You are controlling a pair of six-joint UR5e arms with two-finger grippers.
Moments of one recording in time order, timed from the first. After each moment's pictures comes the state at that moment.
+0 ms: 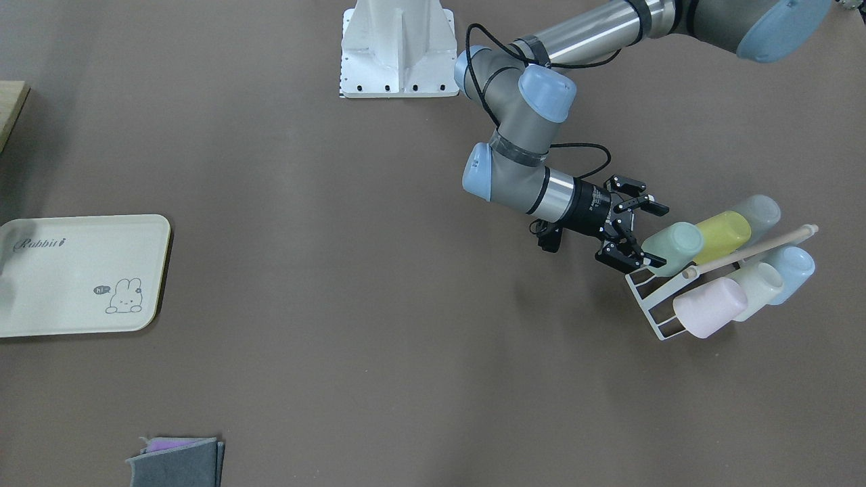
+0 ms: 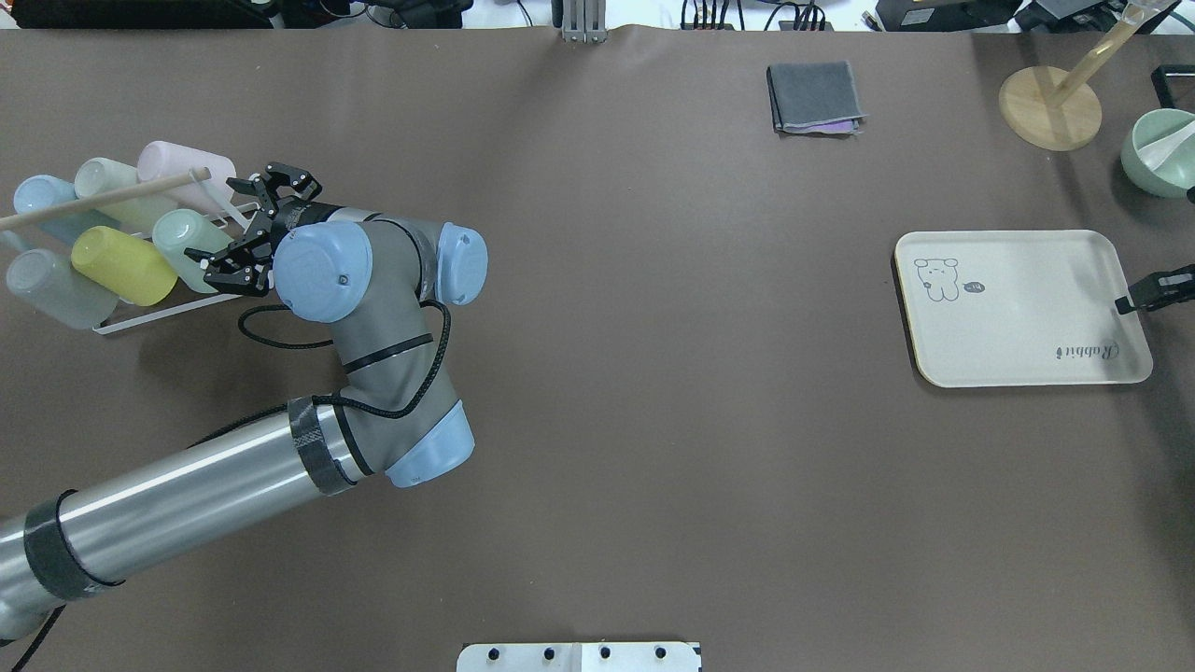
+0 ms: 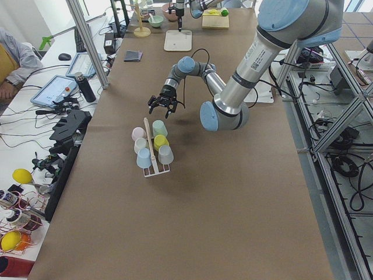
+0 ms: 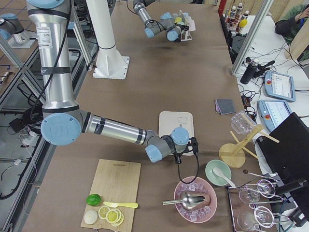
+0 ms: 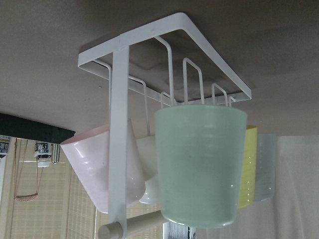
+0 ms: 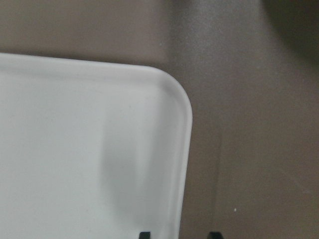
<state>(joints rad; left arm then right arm) -0.57 -2.35 -1.44 -0.60 -1.03 0.62 1.25 -1.51 1.19 -0.81 2.37 0.40</state>
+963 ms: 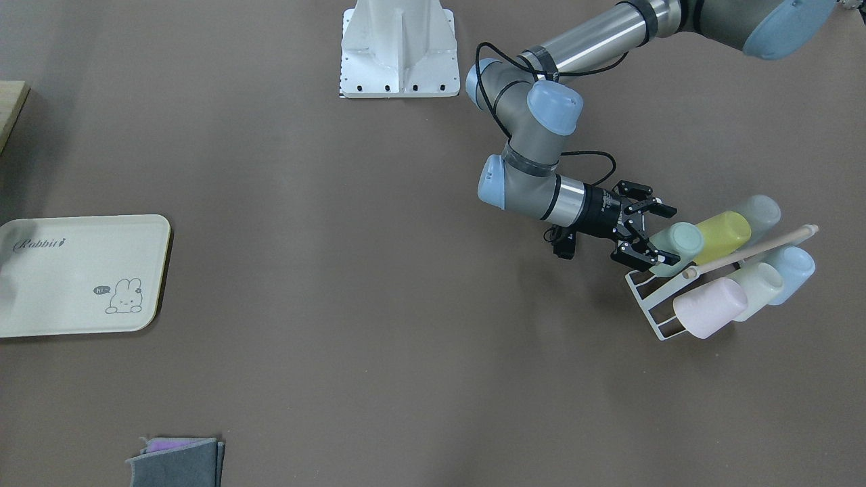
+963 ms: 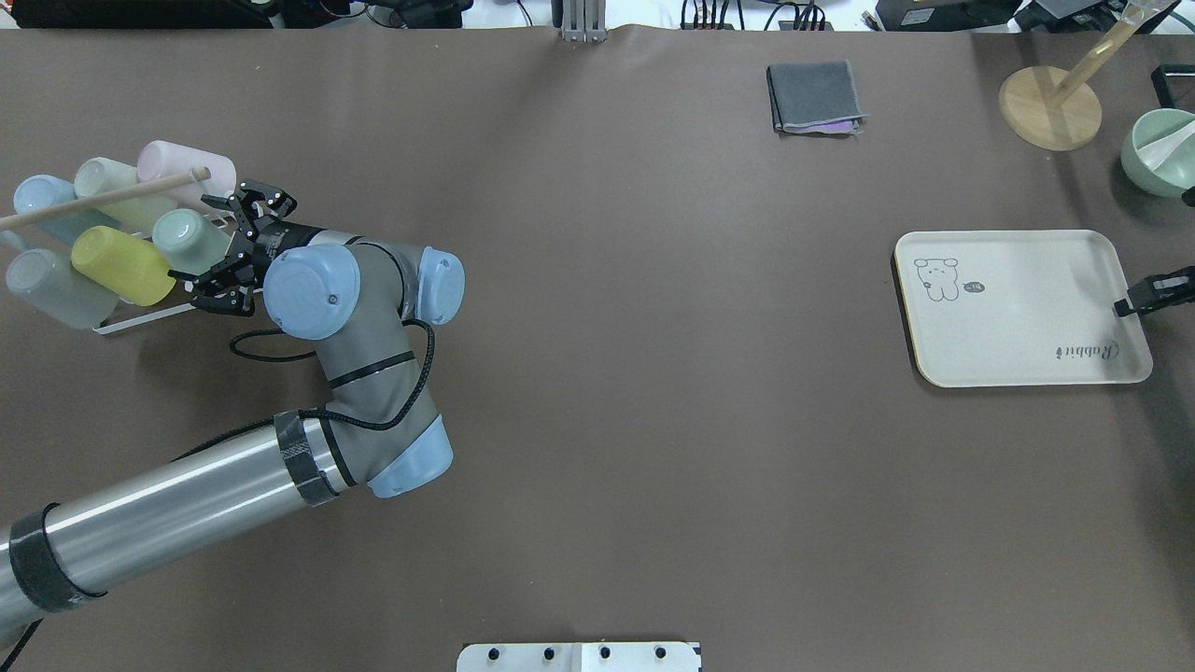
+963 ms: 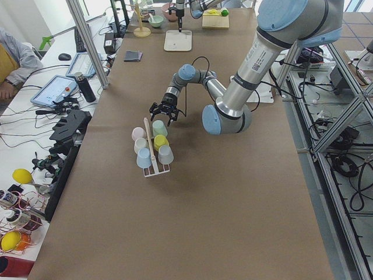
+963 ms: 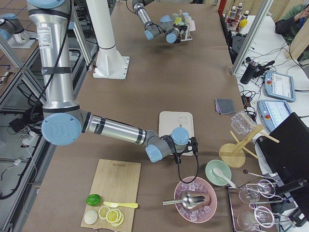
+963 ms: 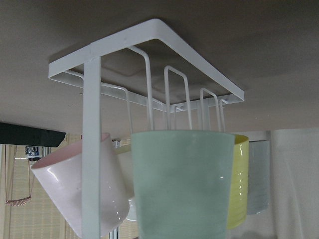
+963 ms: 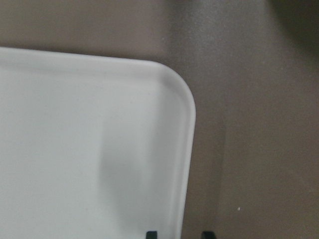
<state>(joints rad) -0.55 -2.30 -1.41 -0.59 -1.02 0.42 1.24 -1.51 1.19 -0.81 2.37 0.40</state>
